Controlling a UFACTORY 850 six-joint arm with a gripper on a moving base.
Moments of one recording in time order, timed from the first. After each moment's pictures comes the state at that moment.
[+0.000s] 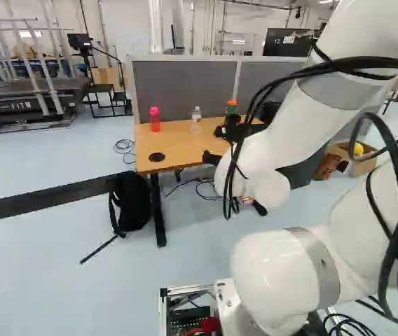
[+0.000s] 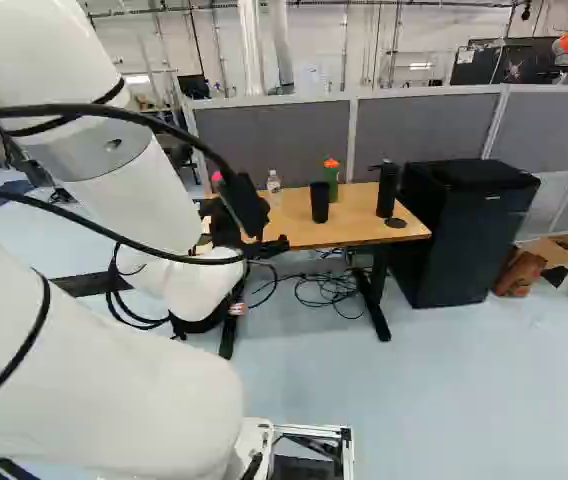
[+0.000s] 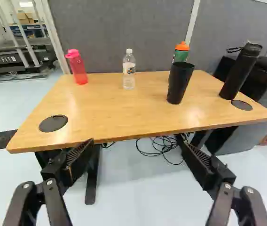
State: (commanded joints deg) arm 0.0 16.0 -5.0 0.0 50.0 0.0
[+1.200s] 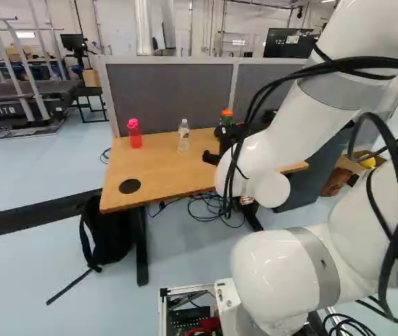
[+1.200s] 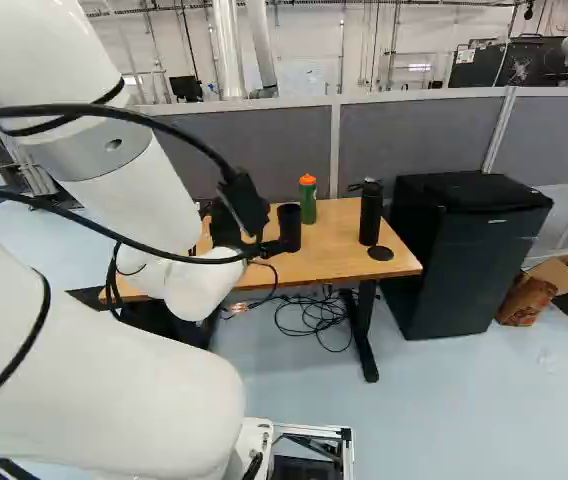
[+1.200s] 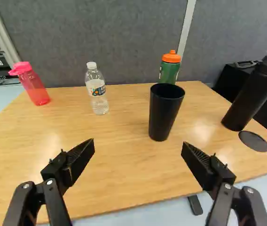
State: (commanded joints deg) arm 0.0 16.0 -5.0 0.0 50.0 0.0
